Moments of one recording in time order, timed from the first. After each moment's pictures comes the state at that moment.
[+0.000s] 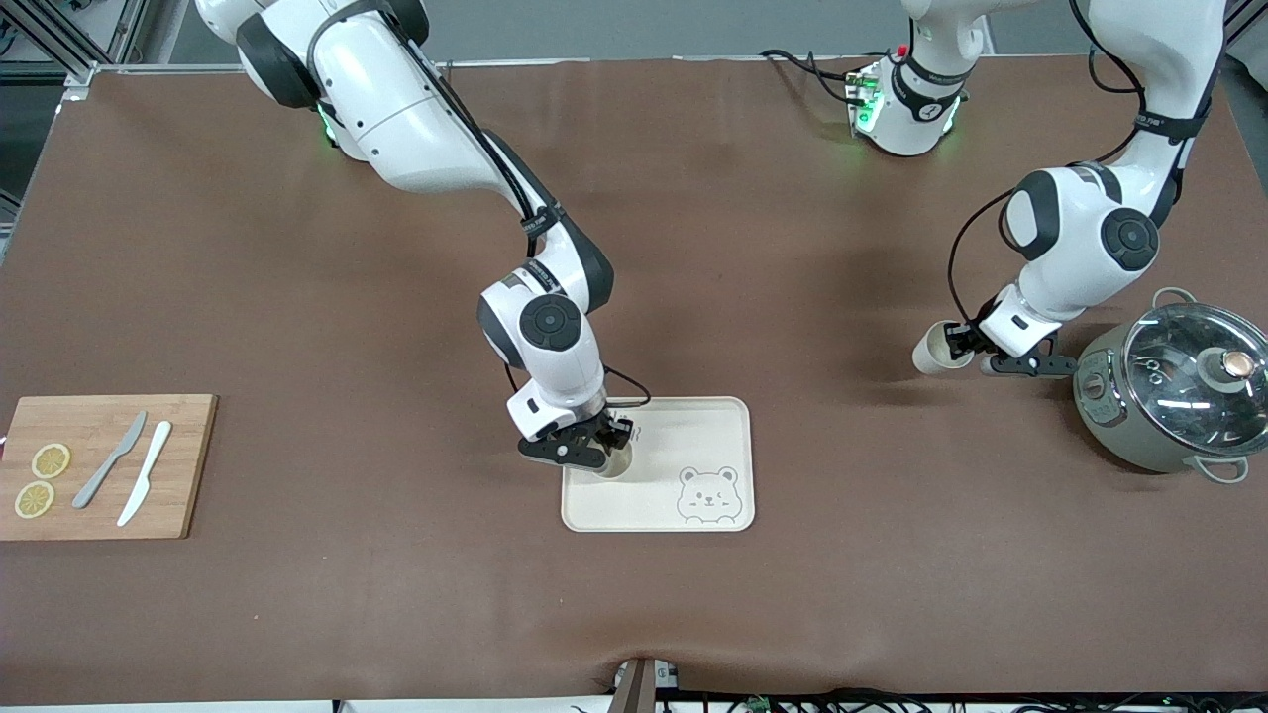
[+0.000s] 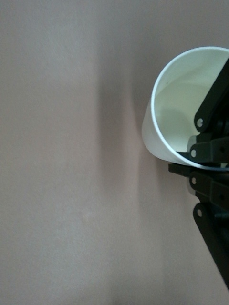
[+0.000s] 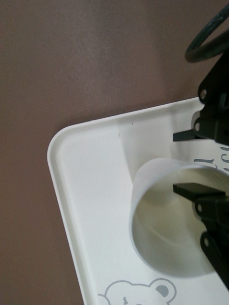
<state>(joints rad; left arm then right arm) 0.21 0.19 -0.19 -2.39 -0.10 2.60 0.13 0.64 0.90 -0.02 -1.31 -0.08 2.40 0.89</state>
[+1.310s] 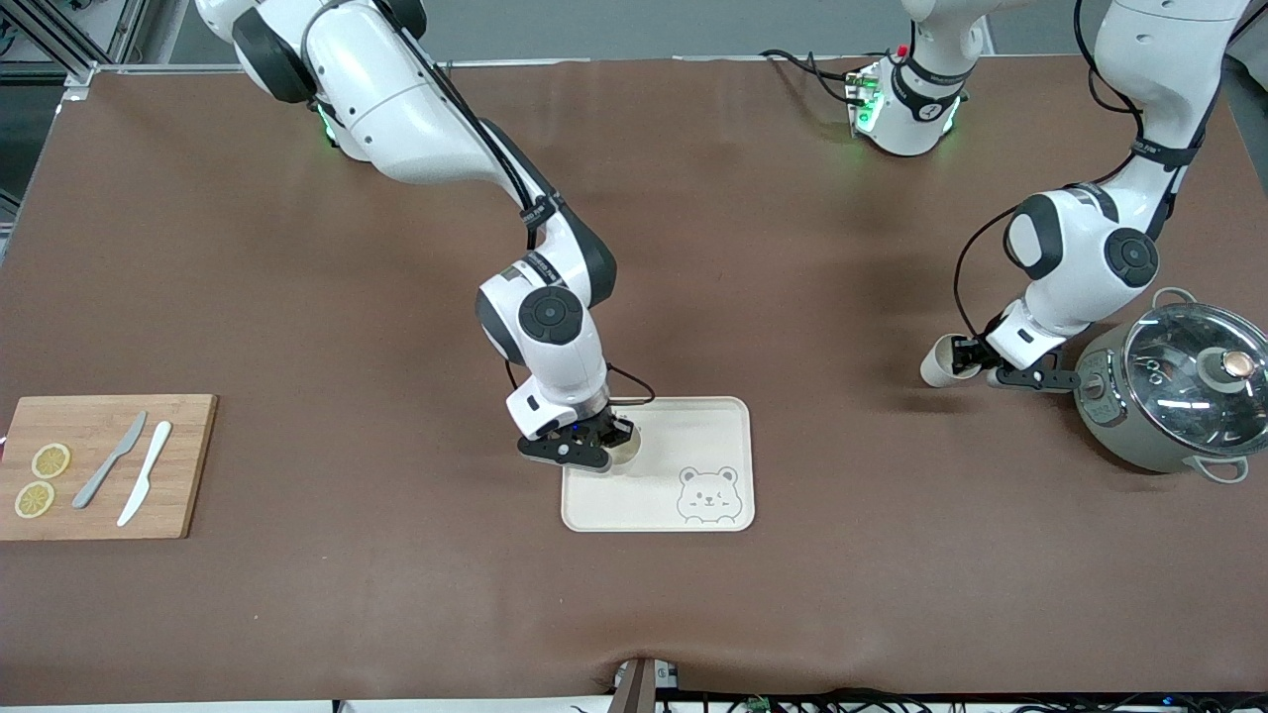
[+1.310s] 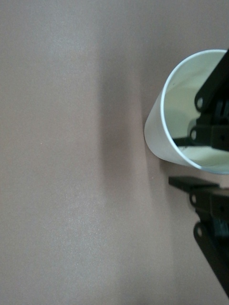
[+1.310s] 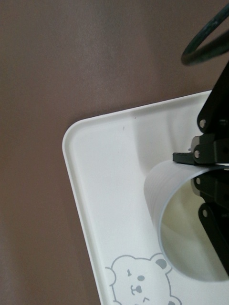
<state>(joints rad) 0.24 0.30 -0.19 -2.37 -0.10 2.71 0.21 0.64 0.86 -0.02 -1.26 -0.08 2.33 0.89</state>
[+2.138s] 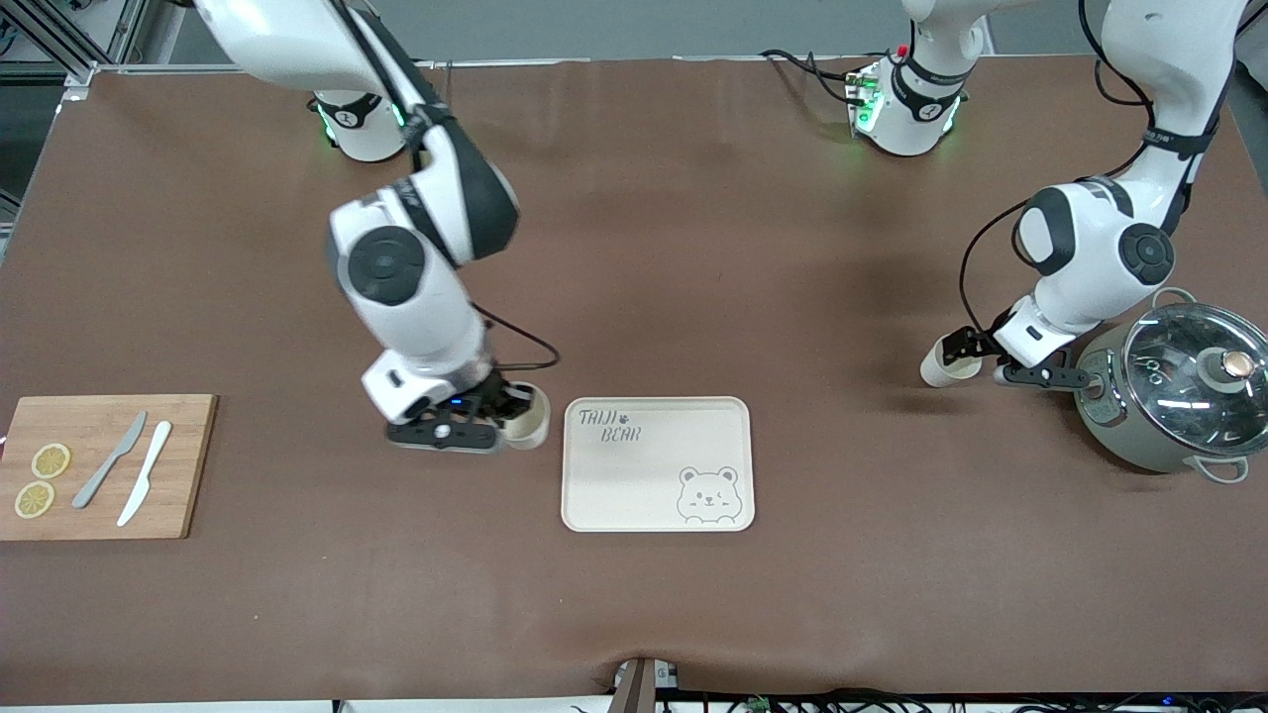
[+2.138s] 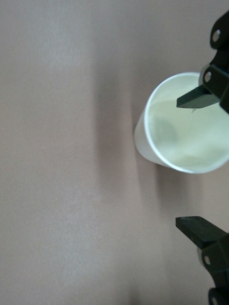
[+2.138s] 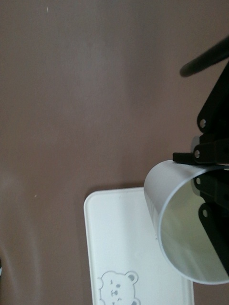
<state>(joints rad) 0.24 0.21 -0.19 -2.35 -0.10 2.57 0.21 0.46 0.47 -0.03 -1.47 0.03 2.04 0.49</state>
